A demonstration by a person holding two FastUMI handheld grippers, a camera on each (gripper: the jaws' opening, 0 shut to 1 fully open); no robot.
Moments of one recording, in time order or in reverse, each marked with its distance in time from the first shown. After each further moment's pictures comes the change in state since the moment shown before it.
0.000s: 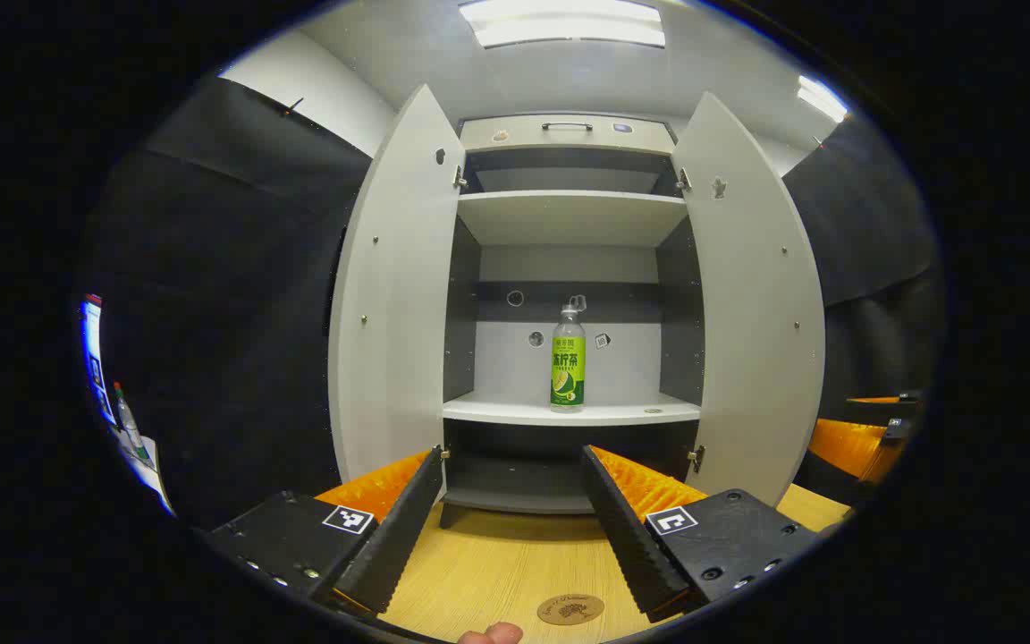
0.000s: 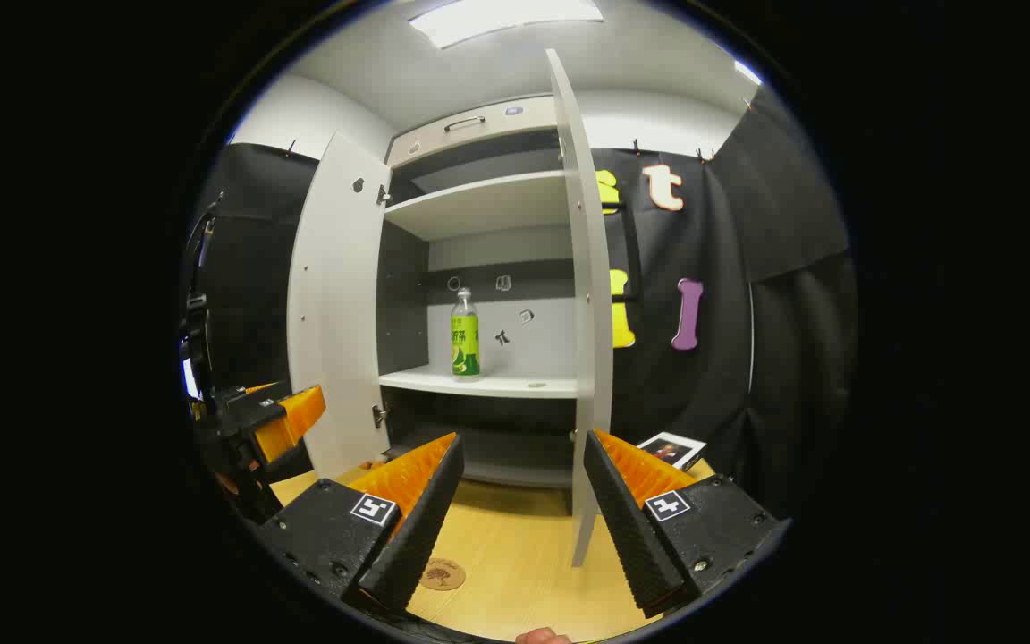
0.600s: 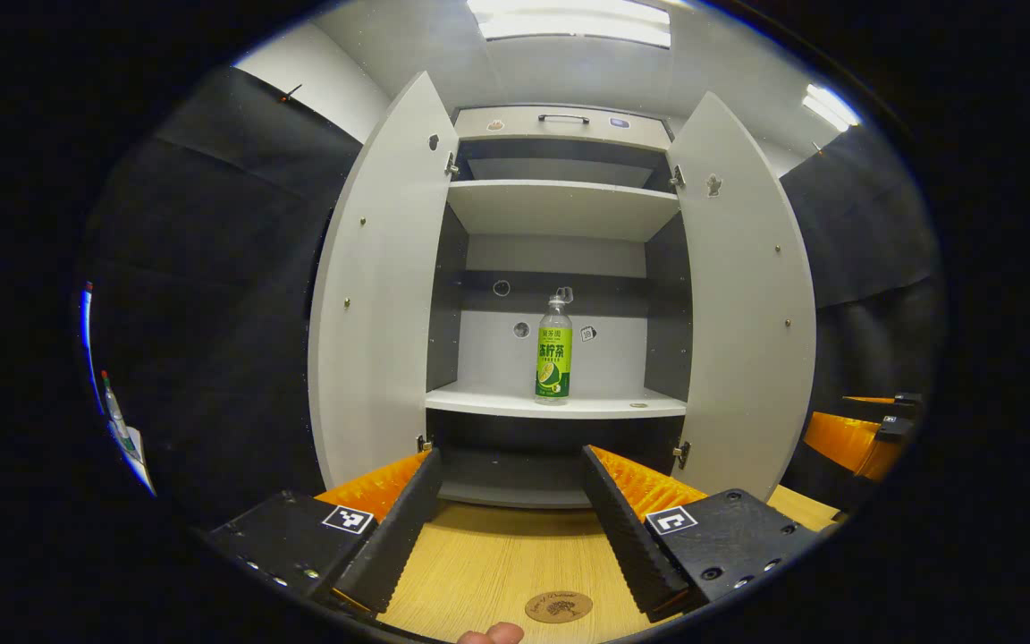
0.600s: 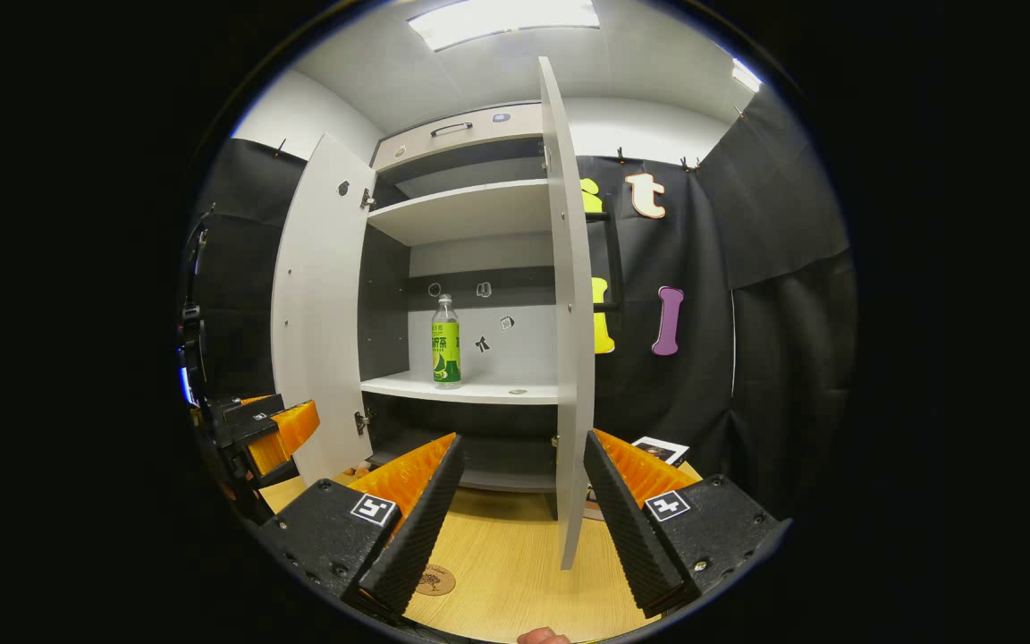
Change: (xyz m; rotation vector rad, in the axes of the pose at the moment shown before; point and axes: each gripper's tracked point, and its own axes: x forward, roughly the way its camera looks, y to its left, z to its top) left arm 0.004 -0.005 -0.006 -0.039 0.020 -0.047; right arm 0.001 -0.008 -0.003 0.016 -0.005 -0.058
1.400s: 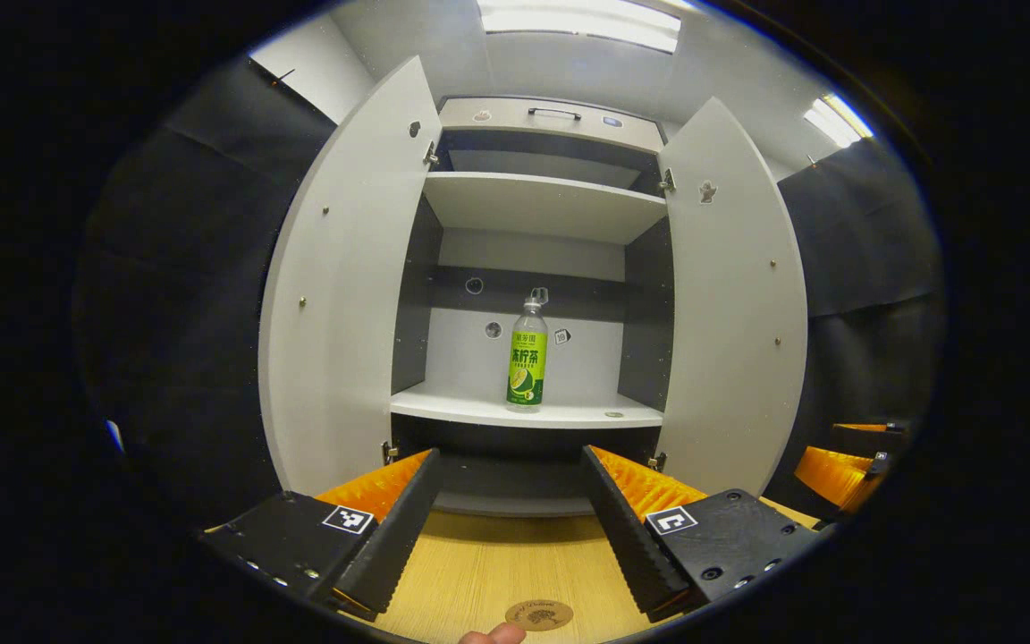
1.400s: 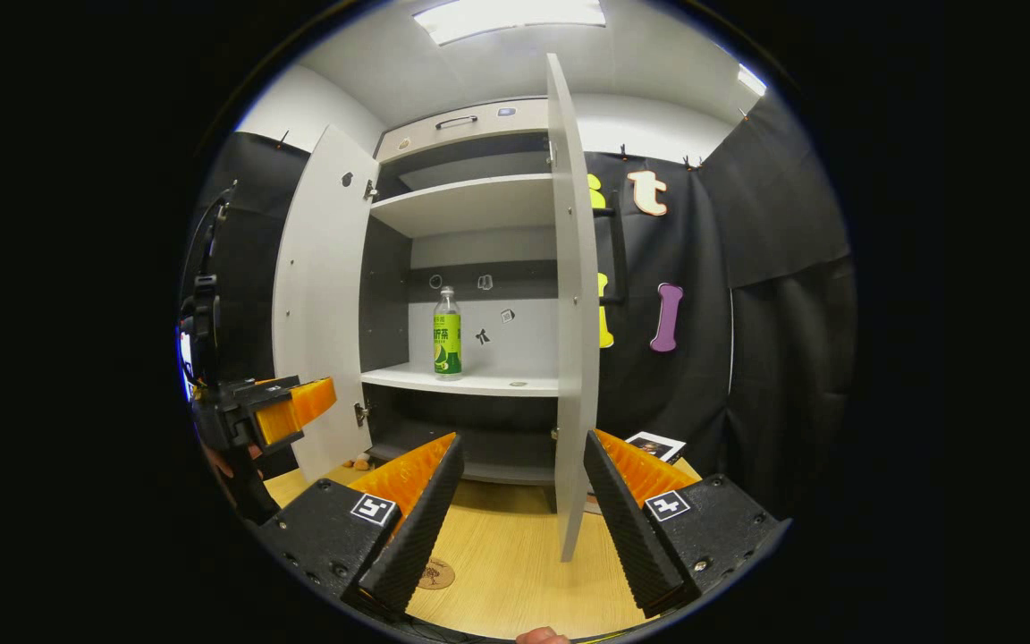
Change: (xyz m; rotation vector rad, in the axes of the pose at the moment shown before) left arm 0.035 -0.016 0.012 -0.045 0.016 -0.116; right arm -0.010 0.002 -0.003 -0.021 0.013 -0.034
